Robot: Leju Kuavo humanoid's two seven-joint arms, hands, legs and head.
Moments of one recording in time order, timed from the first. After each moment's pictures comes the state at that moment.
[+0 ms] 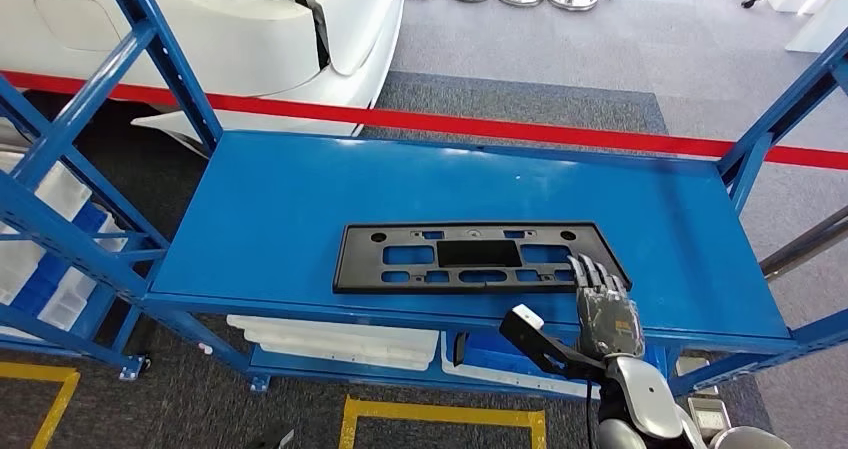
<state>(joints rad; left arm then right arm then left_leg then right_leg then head) -0.13 0.03 0.48 -0.25 -0.69 -0.06 -0.29 -0.25 -0.24 0.53 -1.50 0.94 0.07 0.44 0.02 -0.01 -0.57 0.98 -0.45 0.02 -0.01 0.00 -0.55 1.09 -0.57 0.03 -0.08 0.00</state>
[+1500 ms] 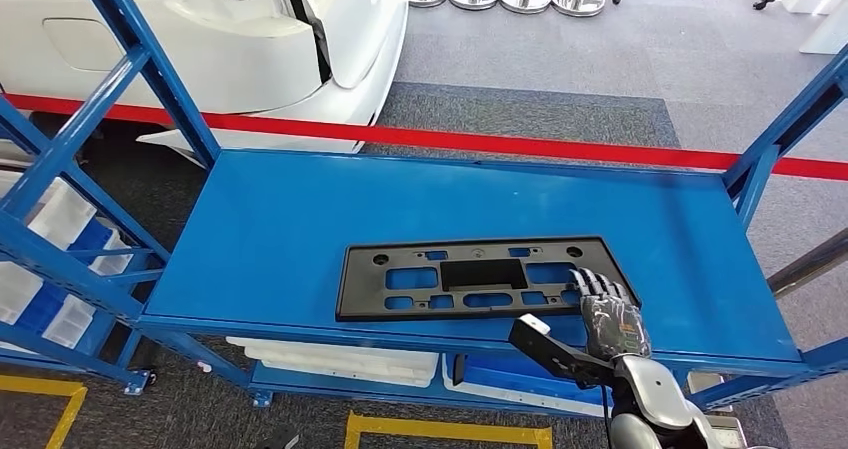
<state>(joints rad) -0.12 0.02 0.46 -0.25 -0.68 -0.06 -0.30 -0.28 -0.28 0.52 -1.43 0.91 0.18 0.41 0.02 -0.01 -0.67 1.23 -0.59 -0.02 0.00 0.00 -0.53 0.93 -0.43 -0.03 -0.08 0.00</state>
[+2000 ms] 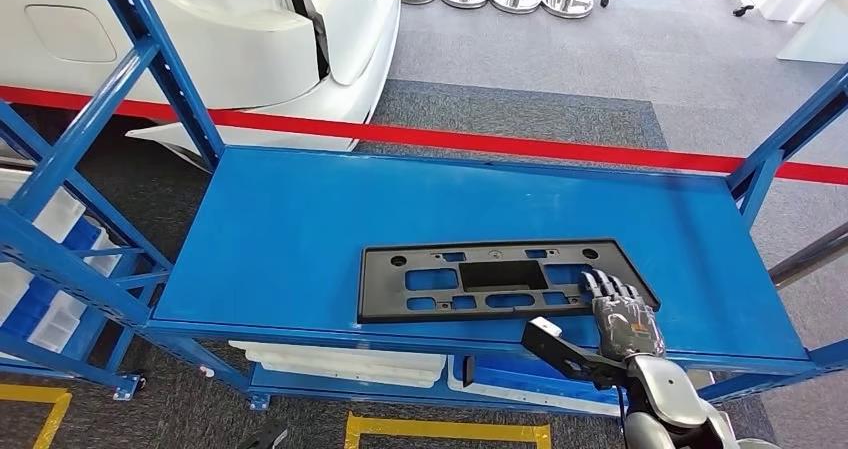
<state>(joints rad) -0.13 0.01 0.46 -0.25 -0.68 -0.05 -0.30 -0.29 -0.31 0.52 -1.41 0.94 0.19 0.37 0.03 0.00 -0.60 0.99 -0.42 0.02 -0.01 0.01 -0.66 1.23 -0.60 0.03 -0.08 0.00</state>
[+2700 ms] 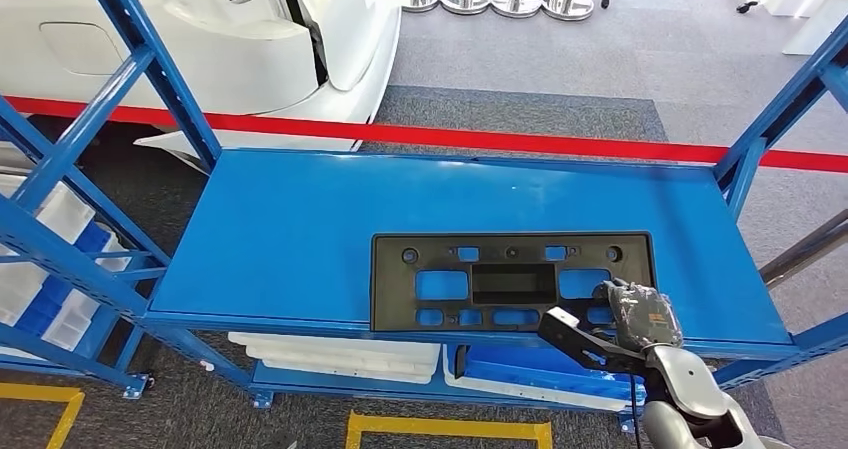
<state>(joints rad) -0.11 0.02 0.46 -0.25 -0.68 -0.05 -0.31 -0.32 -0.34 0.48 -1.37 0.92 0.16 0.31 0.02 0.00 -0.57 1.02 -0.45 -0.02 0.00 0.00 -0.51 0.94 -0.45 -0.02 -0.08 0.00</state>
